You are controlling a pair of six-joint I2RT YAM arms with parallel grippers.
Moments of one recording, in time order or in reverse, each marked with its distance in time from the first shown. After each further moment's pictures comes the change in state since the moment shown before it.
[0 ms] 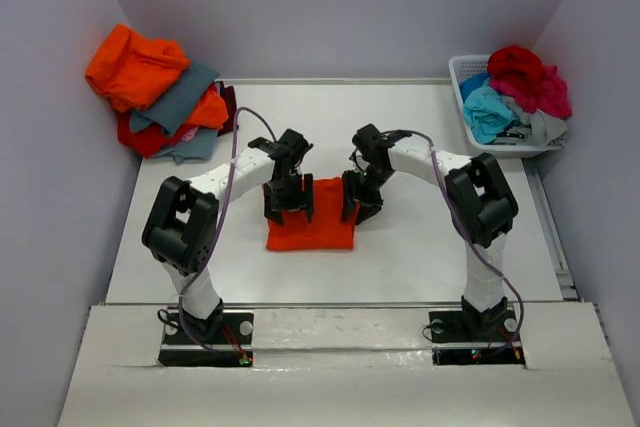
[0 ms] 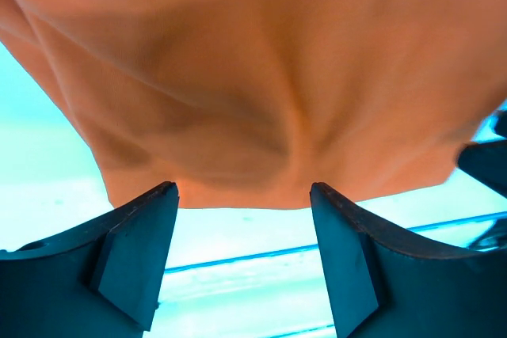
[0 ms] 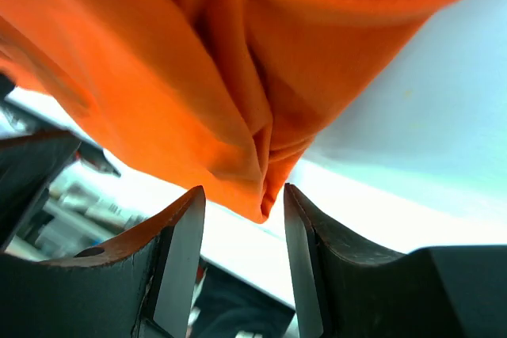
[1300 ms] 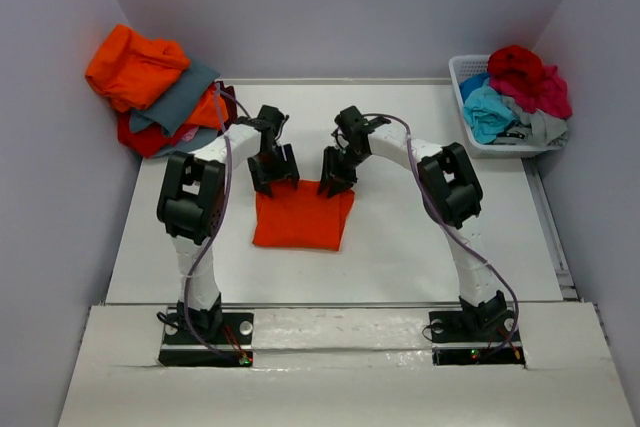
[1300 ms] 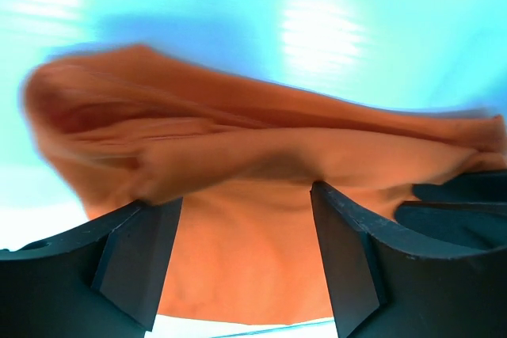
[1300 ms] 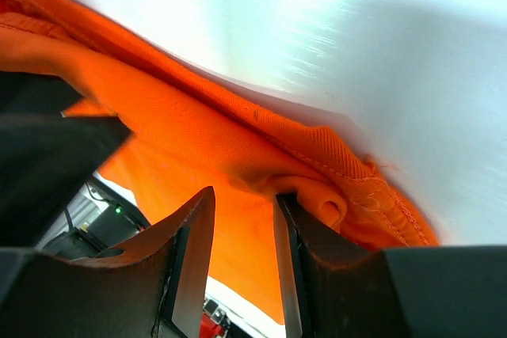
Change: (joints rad) left arm 0.200 0.248 0.259 0.070 -0.032 -0.001; right arm -0.007 0.294 0.399 0.096 0.005 0.087
